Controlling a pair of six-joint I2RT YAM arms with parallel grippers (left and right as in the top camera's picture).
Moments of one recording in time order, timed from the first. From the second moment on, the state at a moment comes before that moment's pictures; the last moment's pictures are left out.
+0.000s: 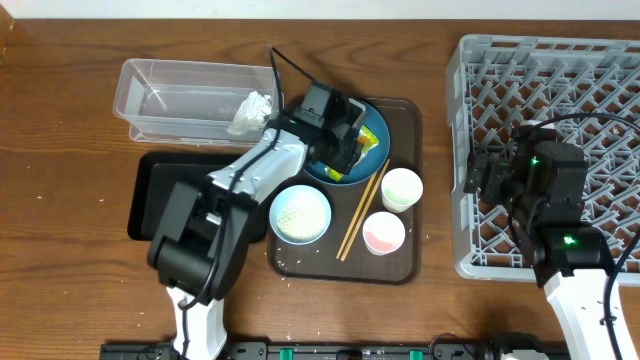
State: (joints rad) left arm -0.47 2.02 1.33 -0.39 0.26 0.07; right arm 0.03 1.03 0.78 -0.45 0.02 0.15
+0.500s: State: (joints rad) left arm -0.47 2.02 1.33 -0.37 0.16 0.07; right arm 0.03 1.03 0.78 -0.46 0.02 0.15
